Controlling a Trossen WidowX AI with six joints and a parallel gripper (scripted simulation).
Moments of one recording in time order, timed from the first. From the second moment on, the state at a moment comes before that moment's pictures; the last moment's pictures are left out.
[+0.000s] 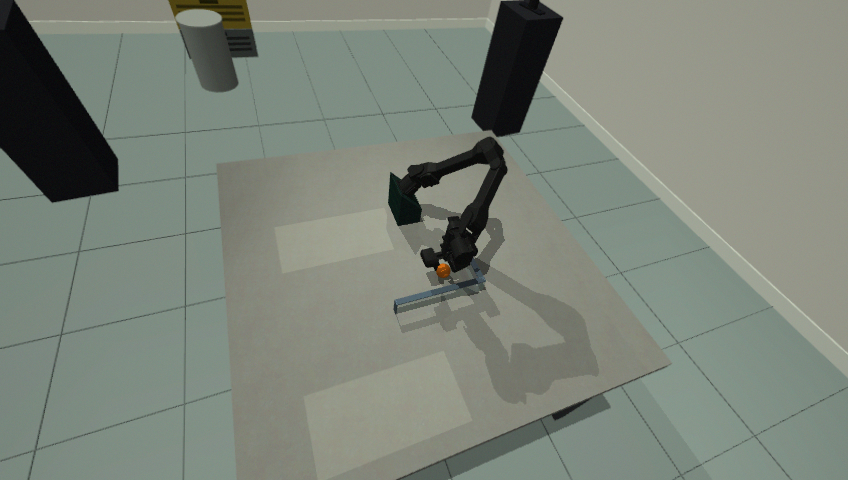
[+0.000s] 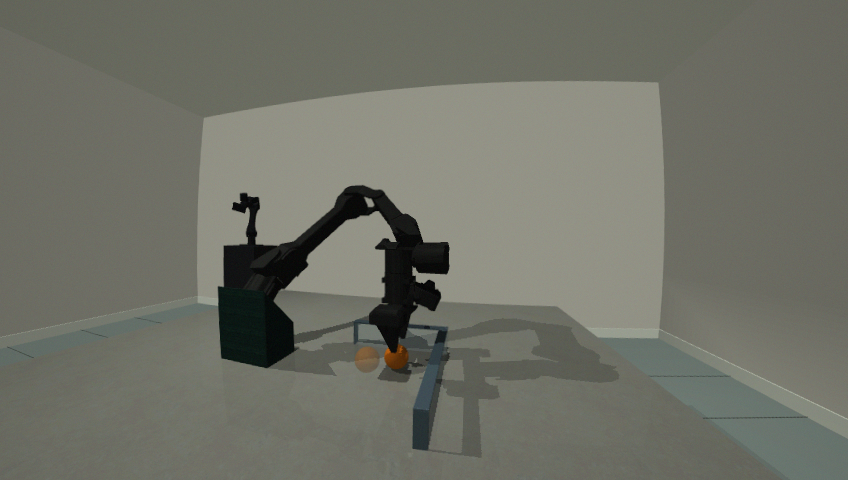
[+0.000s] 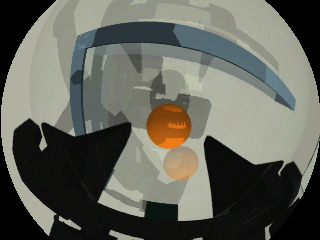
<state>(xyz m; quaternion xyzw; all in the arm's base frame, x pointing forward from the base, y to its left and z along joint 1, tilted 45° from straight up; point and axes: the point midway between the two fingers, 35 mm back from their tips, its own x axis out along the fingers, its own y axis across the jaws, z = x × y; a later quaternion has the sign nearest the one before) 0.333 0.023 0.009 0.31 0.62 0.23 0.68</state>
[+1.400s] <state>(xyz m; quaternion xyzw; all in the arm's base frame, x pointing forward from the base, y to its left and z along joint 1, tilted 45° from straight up) 0.330 -0.006 0.031 0.31 0.63 0.23 0.67</state>
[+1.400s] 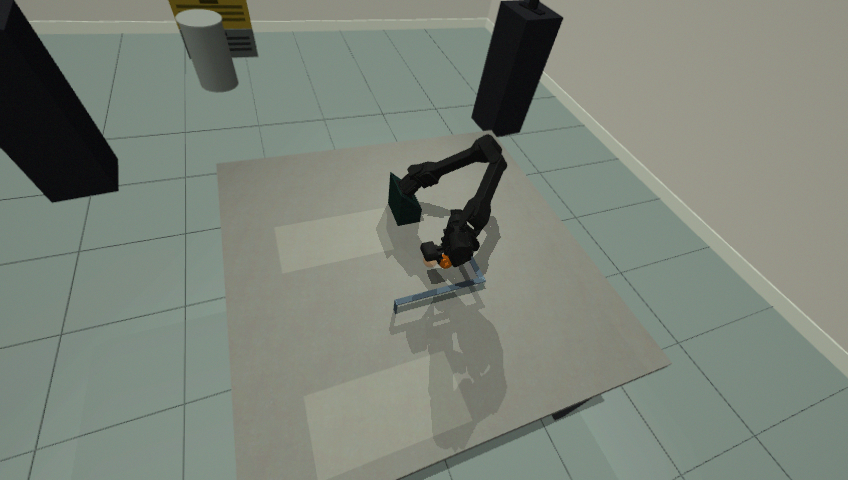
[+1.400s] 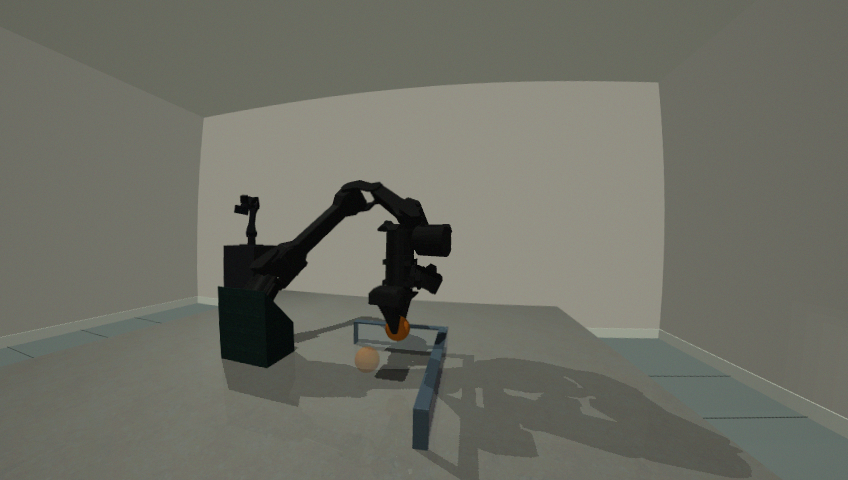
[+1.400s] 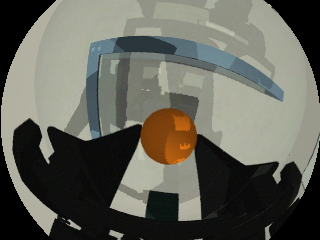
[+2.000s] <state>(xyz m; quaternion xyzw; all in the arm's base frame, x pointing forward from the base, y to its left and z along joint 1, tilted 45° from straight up) 0.314 -0.048 0.075 0.31 0.63 0.23 0.68</state>
